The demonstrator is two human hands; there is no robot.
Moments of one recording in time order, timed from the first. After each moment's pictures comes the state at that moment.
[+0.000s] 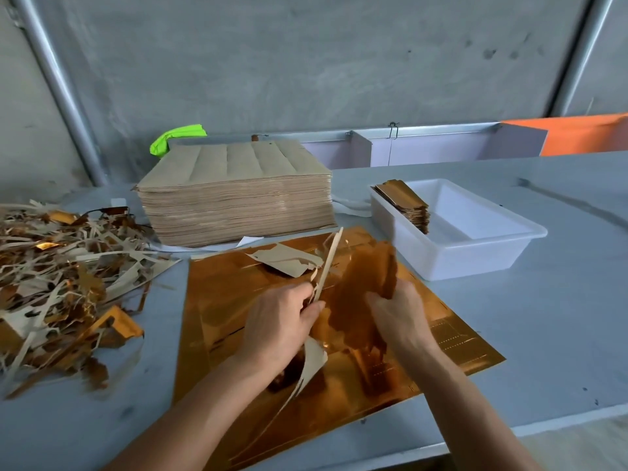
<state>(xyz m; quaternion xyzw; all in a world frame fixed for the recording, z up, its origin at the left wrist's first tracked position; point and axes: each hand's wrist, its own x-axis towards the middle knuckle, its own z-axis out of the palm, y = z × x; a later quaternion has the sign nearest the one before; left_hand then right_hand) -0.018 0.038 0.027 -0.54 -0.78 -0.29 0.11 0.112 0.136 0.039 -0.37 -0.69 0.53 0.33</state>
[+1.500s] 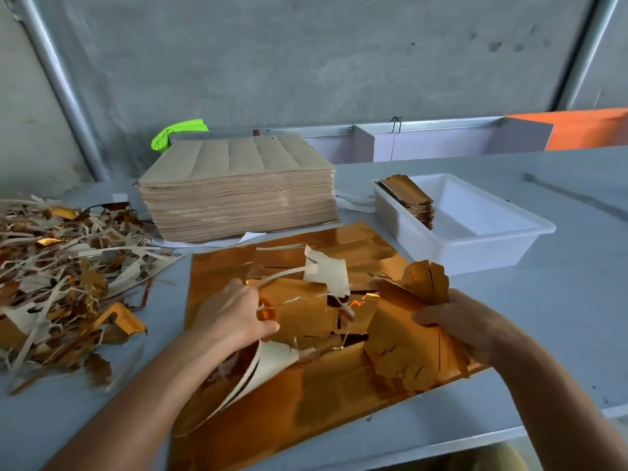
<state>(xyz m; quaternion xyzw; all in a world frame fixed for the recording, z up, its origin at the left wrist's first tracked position) -0.060 0.013 0.048 -0.40 -0.91 -0.05 -0.04 0.167 0.181 0.054 -0.44 -0.68 0.59 0.05</state>
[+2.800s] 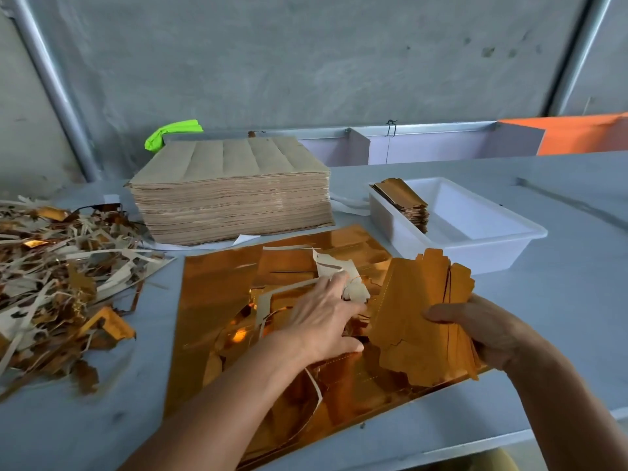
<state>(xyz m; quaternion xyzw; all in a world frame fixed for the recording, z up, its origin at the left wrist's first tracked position) -0.005 0.082 0.022 -0.65 -0.76 -0.04 0.02 0.184 0.202 0.043 -0.43 -0.60 0.67 0.12</state>
